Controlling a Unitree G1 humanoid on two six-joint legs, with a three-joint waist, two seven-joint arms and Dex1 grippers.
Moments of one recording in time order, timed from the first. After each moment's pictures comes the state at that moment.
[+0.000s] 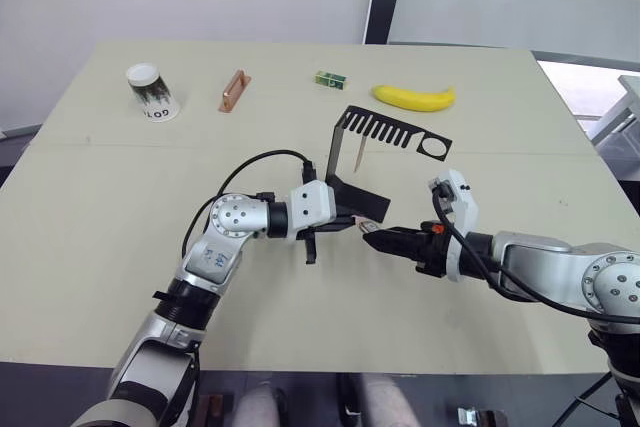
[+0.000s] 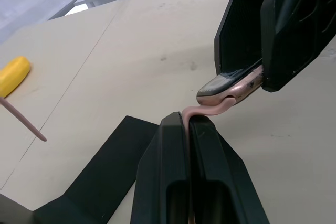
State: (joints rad) left arm -0.61 0.34 -0.27 0.08 -0.06 0.05 -0.95; right arm -0.41 -0.86 0.07 -0.43 1.85 0.98 -0.30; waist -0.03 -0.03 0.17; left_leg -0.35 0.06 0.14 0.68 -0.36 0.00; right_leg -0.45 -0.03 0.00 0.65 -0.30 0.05
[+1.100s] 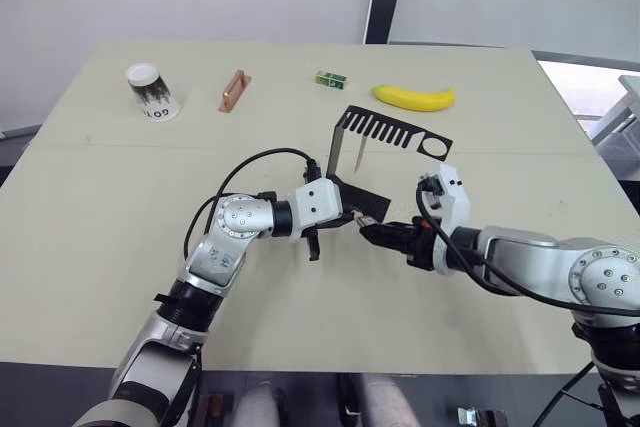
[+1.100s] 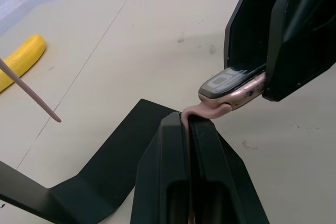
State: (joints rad) left arm -0.61 0.33 -0.28 0.04 0.01 0.14 -0.87; right arm -0.46 -0.81 0.11 -0.43 1.87 0.96 -0.48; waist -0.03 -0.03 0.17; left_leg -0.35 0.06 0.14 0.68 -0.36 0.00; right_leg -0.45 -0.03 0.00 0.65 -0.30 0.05
